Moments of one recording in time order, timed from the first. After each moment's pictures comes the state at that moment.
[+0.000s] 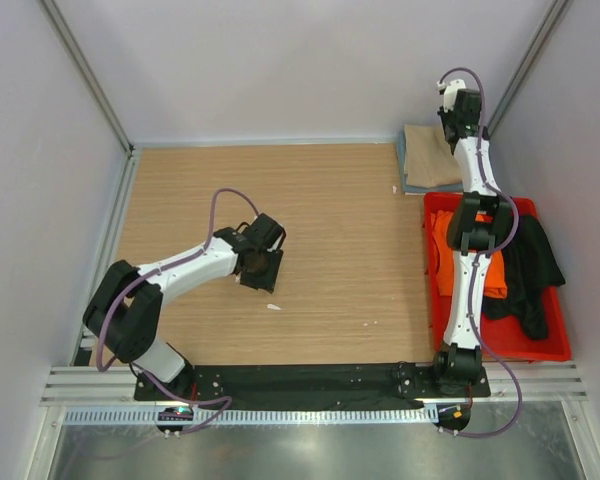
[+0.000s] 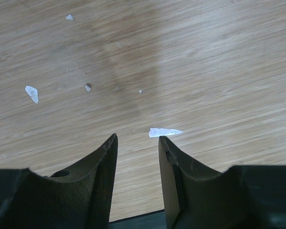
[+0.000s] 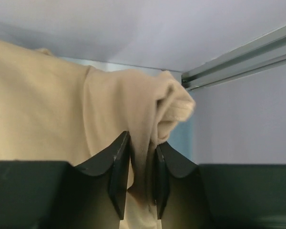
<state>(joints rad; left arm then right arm) -0.68 1.55 1.00 -0.67 -0.04 -0.42 -0.13 2.56 2.49 -0.41 0.12 -0.43</state>
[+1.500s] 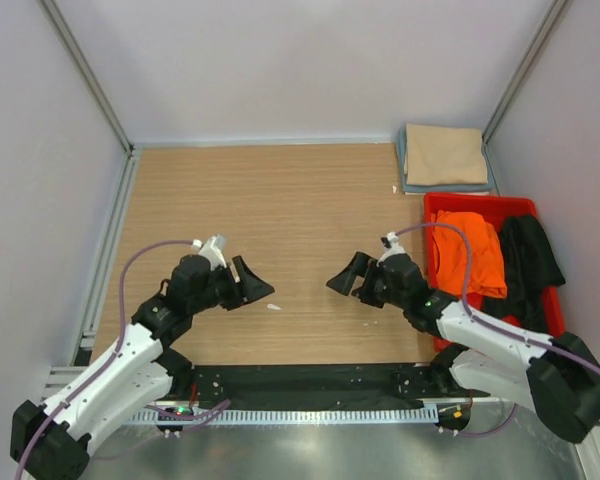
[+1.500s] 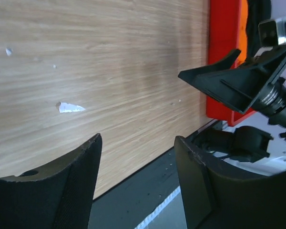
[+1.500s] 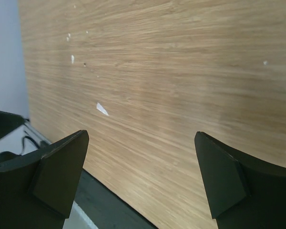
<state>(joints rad) -0.55 0.75 0.53 -0.35 0.25 -0.82 0.65 1.09 0.41 0.08 -0.11 0.89</state>
